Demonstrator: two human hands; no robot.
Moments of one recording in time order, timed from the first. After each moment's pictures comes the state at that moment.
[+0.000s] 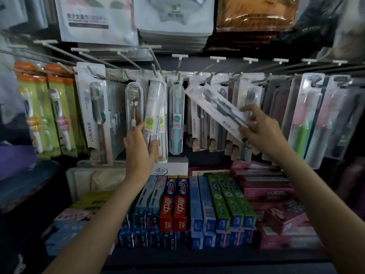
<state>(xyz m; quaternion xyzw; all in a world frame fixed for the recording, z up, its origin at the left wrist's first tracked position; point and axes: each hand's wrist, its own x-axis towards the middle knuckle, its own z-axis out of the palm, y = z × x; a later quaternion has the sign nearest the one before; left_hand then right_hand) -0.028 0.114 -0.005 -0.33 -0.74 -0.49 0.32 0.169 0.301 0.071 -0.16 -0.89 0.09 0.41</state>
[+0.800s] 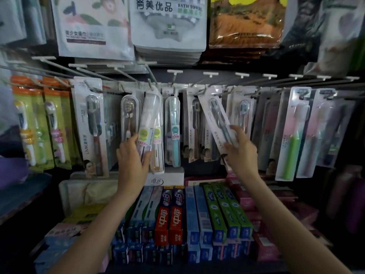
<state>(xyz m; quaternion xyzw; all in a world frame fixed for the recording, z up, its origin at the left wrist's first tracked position) -0.030 0.107 -0.005 -0.34 -0.74 -0.48 0.32 0.129 0.300 0.026 -0.24 -0.80 0.20 0.52</state>
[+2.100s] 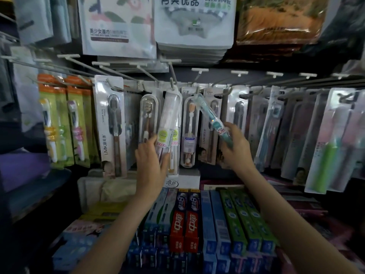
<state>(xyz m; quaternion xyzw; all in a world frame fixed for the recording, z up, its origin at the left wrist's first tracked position) -0.033 0.111 -0.008 -0.34 -0.74 -0.49 0.32 0.073 0.283 0.037 -0.10 -0.82 0.24 0.51</state>
